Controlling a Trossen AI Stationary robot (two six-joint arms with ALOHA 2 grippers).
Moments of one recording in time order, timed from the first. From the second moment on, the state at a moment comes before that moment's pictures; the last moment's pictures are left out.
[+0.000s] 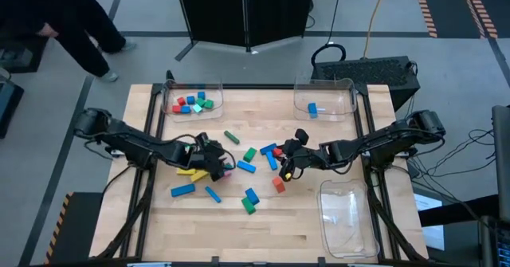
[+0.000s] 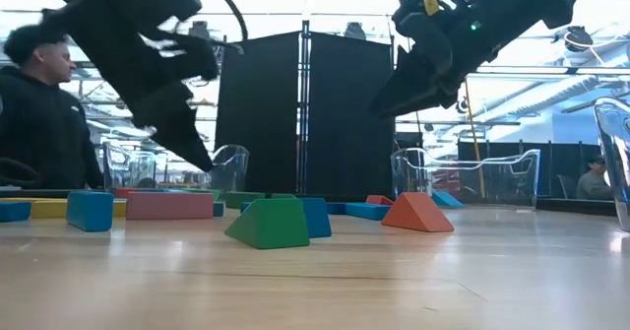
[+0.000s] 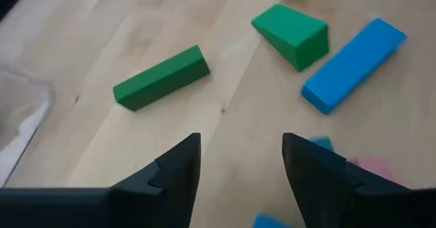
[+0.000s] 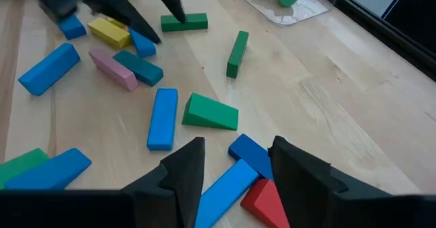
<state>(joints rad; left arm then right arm) -0.18 1.40 0.62 -0.21 -0.48 -0.43 0.19 1.46 0.76 0.04 0.50 0.38</state>
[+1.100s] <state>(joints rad) -0.01 1.82 0.69 0.41 -0.13 -0.44 0.19 1.46 0.76 0.03 0.50 0.43</state>
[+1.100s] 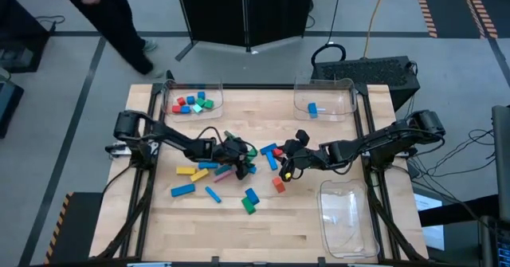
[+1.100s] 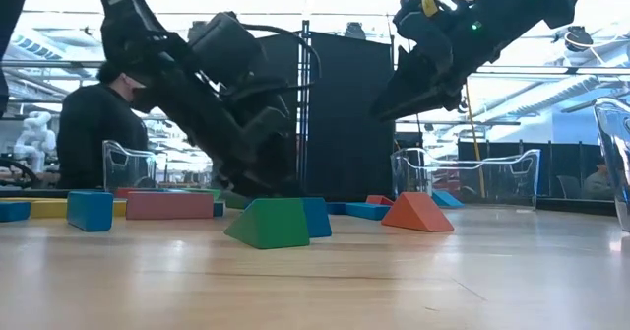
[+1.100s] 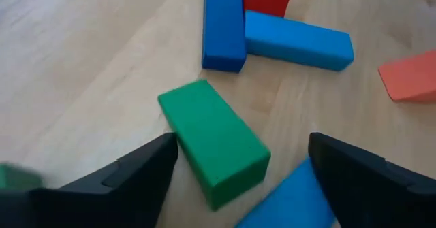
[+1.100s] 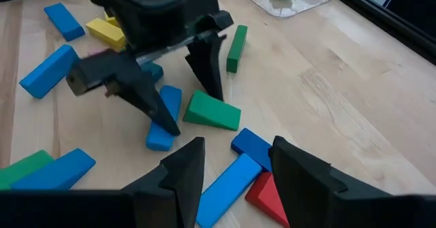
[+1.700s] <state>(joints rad) -0.01 1.87 0.80 0.23 -0.24 -0.38 0.19 1.46 0.76 0.01 0.50 0.43</state>
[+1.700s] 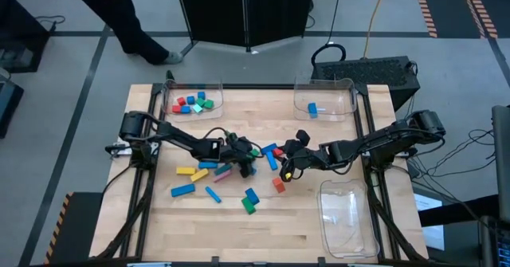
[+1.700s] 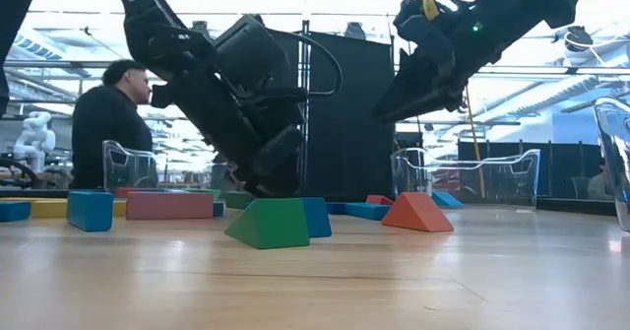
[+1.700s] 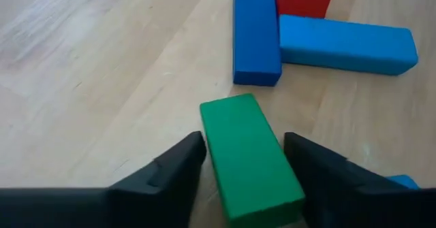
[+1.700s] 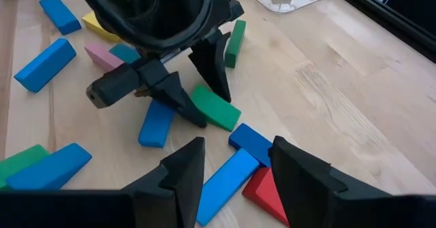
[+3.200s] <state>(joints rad) -0.14 1.69 0.80 0.27 -0.06 0.05 0.19 1.71 0.76 0.39 0.27 0.16</state>
